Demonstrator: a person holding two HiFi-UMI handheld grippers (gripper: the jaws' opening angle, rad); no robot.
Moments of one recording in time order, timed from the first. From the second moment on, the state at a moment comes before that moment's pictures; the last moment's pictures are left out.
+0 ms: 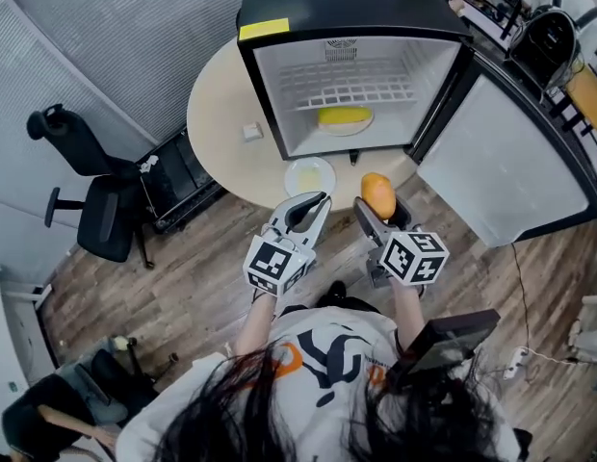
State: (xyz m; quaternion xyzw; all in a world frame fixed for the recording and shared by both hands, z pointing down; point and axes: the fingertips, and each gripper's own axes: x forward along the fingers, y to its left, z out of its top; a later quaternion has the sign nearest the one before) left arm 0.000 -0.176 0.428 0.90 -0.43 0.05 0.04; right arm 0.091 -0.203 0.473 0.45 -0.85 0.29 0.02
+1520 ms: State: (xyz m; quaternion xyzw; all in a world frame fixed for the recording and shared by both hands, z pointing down) left arm -0.005 -0.316 0.437 0.93 -0.37 0.06 0.04; right arm 0.092 -0.380 0.448 0.50 -0.83 0.24 0.02
